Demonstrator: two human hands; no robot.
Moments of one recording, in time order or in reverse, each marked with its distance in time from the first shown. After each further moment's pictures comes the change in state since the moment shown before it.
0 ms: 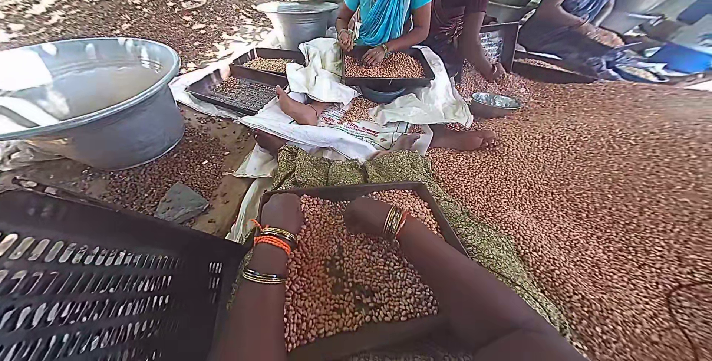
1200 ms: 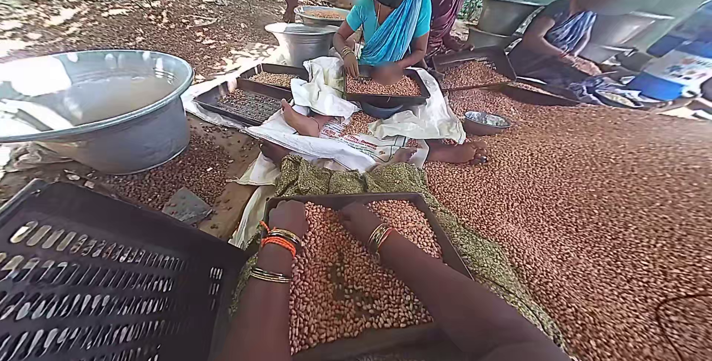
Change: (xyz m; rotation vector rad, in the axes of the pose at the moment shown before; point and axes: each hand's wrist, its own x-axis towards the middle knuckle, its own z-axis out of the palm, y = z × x) left_hand 0.004 0.000 0.004 0.024 -0.038 0.027; right_hand 0.027 0.001 0.032 0.155 0.286 0.283
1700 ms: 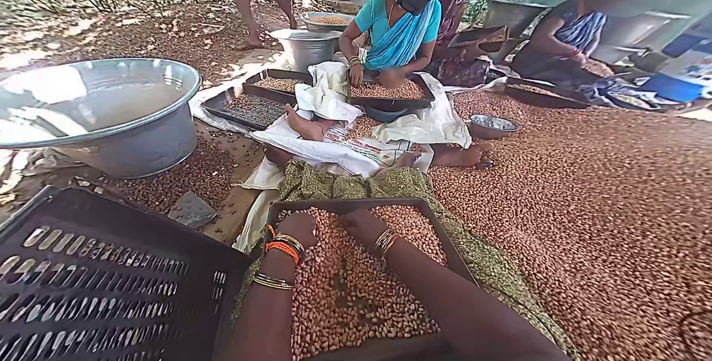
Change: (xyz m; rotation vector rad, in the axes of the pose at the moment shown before) left_hand 0.002 0.002 0.002 0.098 -0.201 0.162; right_hand 0.001 0.006 -0.002 0.008 -0.045 0.004
